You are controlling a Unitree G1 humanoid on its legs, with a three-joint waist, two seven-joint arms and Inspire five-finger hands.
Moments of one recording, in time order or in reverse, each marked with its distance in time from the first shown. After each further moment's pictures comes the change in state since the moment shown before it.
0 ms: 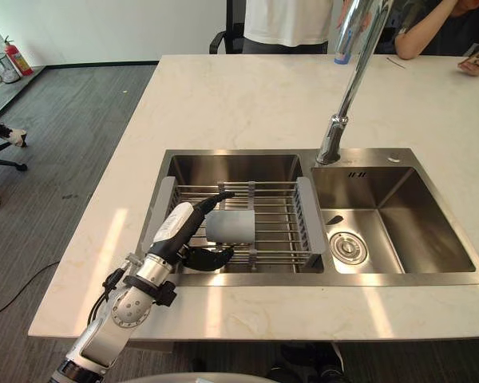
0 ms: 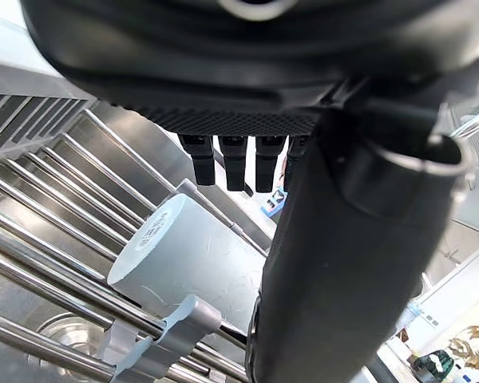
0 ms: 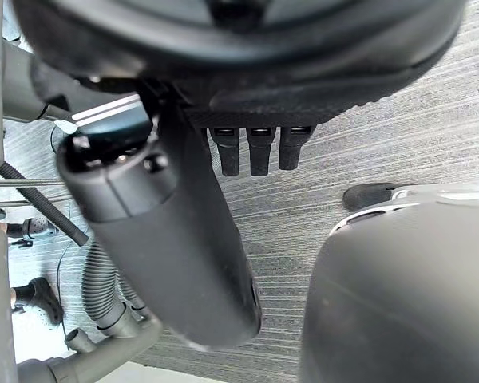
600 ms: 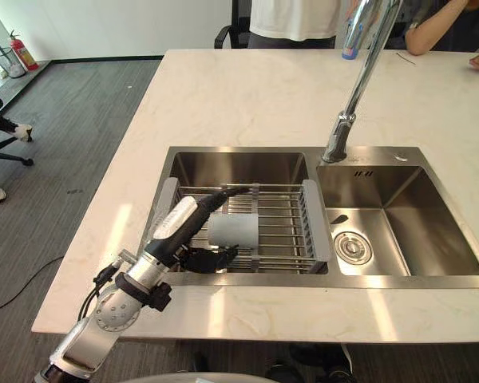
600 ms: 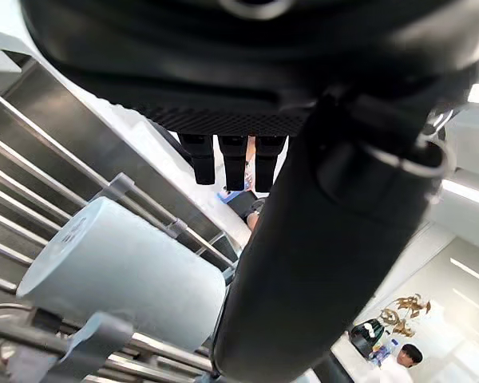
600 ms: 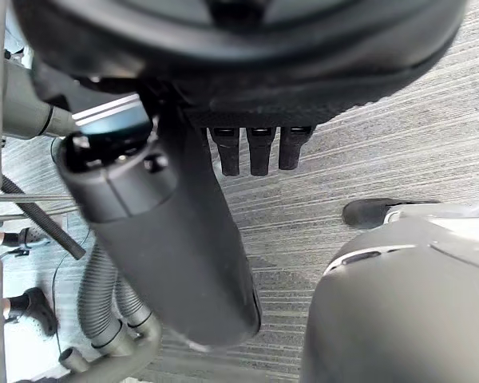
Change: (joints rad) left arm 0.013 0.106 -0.059 -0.113 -0.088 -0.068 -0.074; right arm 0.001 -0.026 -0.015 0.000 0.000 -0.007 -0.006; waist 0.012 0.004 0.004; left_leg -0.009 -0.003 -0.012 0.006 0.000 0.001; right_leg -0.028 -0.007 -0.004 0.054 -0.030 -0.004
